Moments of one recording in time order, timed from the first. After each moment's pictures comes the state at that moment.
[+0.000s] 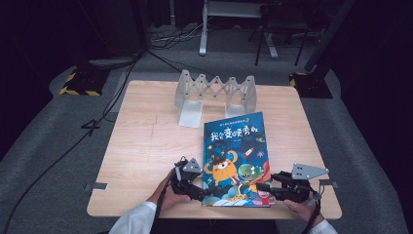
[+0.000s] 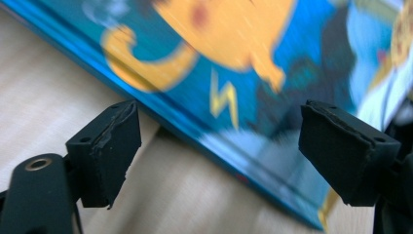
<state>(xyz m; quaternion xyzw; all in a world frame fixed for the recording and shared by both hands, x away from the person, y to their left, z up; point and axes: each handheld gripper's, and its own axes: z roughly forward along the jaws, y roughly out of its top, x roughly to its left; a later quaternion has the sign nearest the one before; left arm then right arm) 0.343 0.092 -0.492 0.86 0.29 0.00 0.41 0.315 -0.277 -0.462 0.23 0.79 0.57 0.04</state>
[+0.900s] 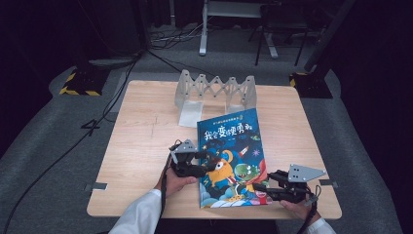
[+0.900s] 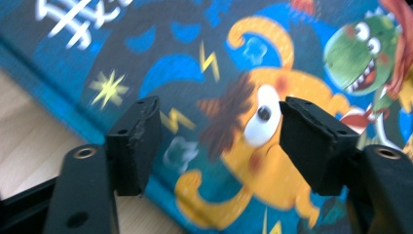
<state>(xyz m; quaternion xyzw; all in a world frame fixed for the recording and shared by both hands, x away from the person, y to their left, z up) 0.375 0.095 -0.469 0.80 0.31 0.01 0.51 0.312 -0.264 -0.456 0.19 0.80 0.57 0.07</state>
